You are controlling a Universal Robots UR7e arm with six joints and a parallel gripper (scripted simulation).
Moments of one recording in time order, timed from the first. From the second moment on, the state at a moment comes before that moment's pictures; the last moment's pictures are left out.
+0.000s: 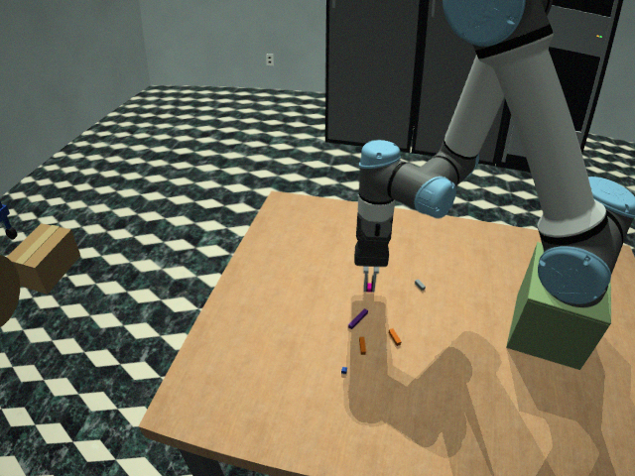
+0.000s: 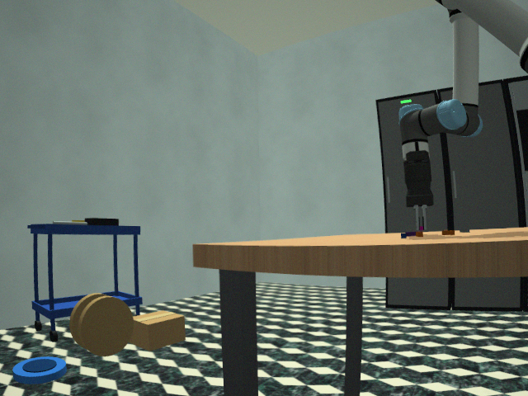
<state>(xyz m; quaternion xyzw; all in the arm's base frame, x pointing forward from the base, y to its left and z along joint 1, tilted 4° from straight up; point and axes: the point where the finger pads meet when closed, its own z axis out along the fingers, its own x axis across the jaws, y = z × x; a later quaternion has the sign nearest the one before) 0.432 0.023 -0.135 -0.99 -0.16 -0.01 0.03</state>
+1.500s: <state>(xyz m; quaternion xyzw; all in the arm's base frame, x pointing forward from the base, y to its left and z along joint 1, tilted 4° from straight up) 0.432 0.024 -0.146 -0.99 -0.16 -0.01 0.03</state>
